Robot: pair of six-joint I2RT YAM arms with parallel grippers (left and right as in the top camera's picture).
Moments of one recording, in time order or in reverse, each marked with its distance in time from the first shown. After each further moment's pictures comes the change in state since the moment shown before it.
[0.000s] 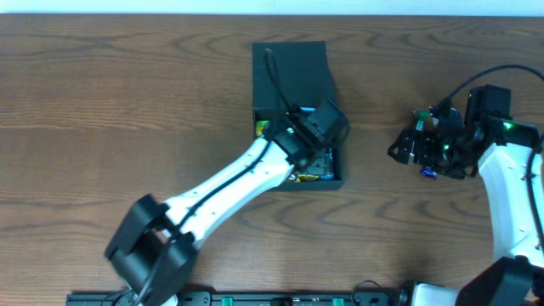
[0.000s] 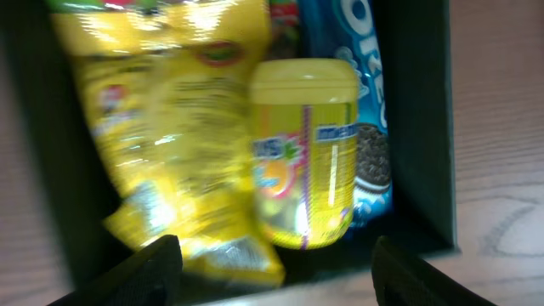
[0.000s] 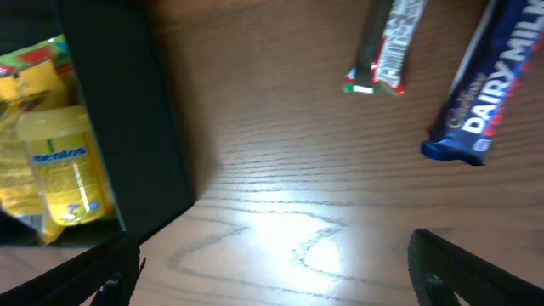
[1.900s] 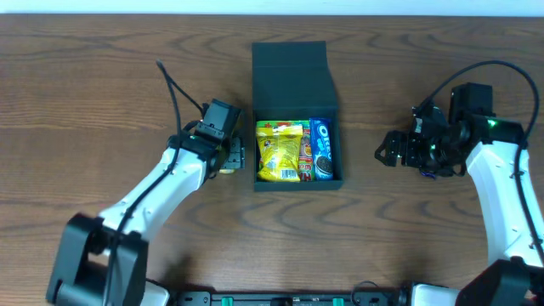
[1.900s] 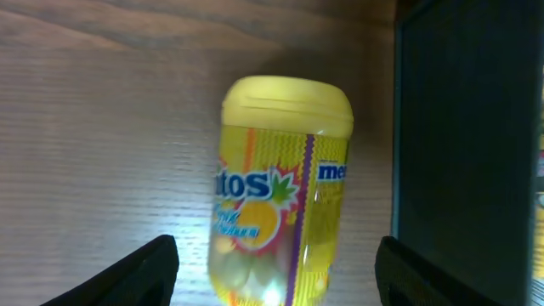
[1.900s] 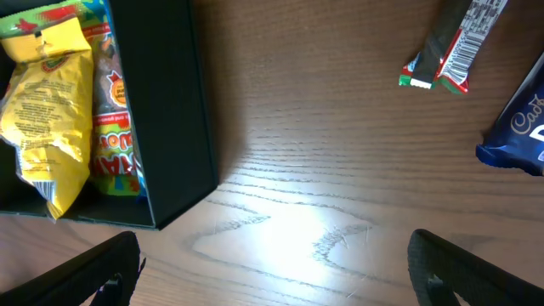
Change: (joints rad) left arm 0.415 -0.197 -0.510 0.356 0.002 0.304; right arm 0.085 -0.001 0.000 -0.022 -0.021 -0.019
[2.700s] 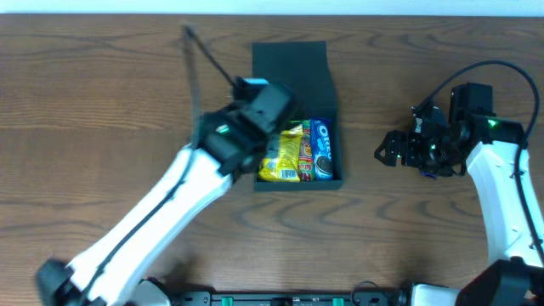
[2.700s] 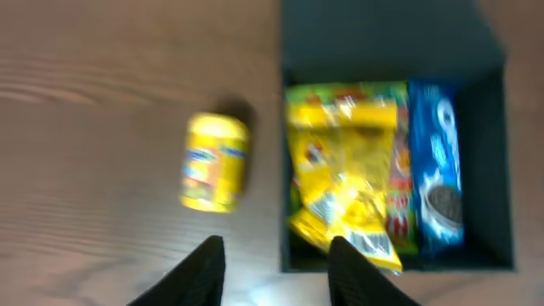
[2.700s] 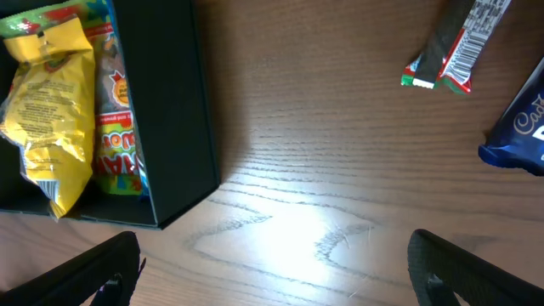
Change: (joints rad) left arm -0.298 -0.081 0.560 -0.578 -0.267 -0.250; right arm 0.000 0.000 0.002 -0.003 -0.003 0.000
